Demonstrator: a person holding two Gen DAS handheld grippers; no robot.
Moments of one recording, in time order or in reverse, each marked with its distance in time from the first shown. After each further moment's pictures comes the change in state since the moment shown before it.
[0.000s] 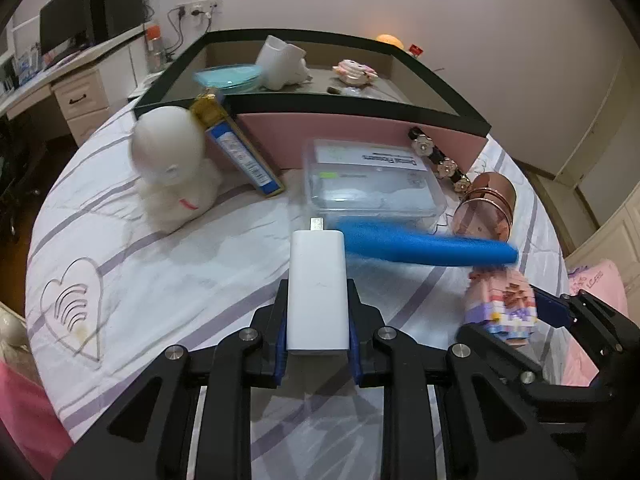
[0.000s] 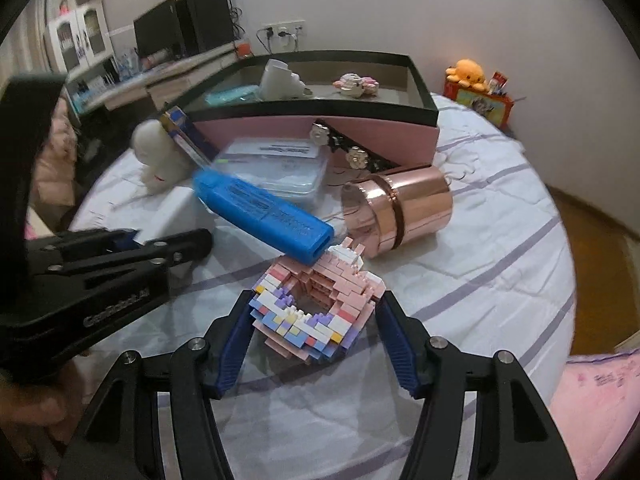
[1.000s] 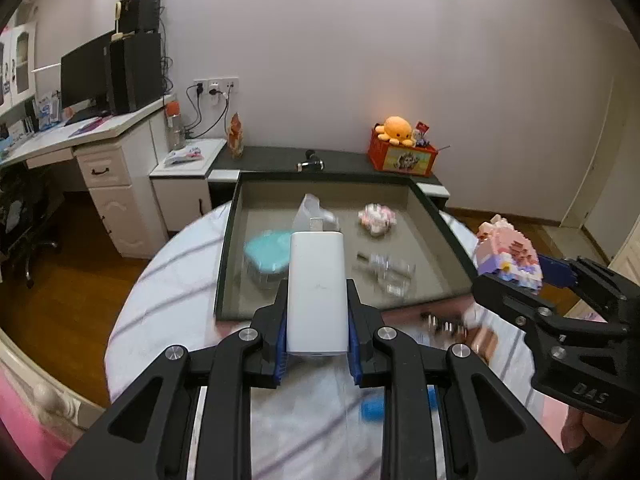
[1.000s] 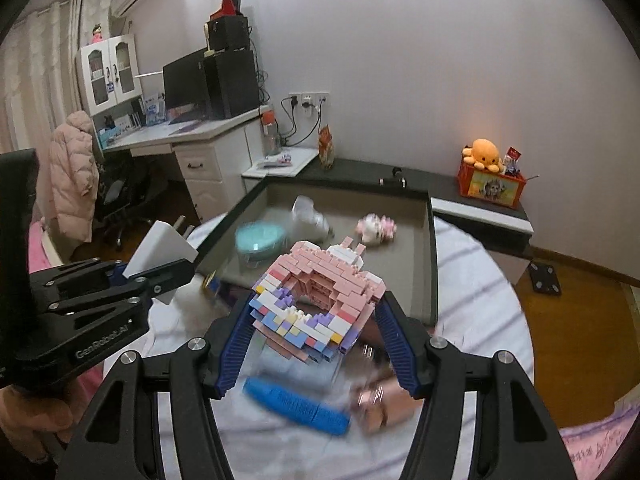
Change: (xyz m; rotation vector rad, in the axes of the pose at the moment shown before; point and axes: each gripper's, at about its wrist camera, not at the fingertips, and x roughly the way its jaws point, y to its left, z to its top) left arm -0.069 0.025 0.106 0.012 -0.258 0.030; right arm -0.038 0.012 0.128 -0.081 -0.215 0.018
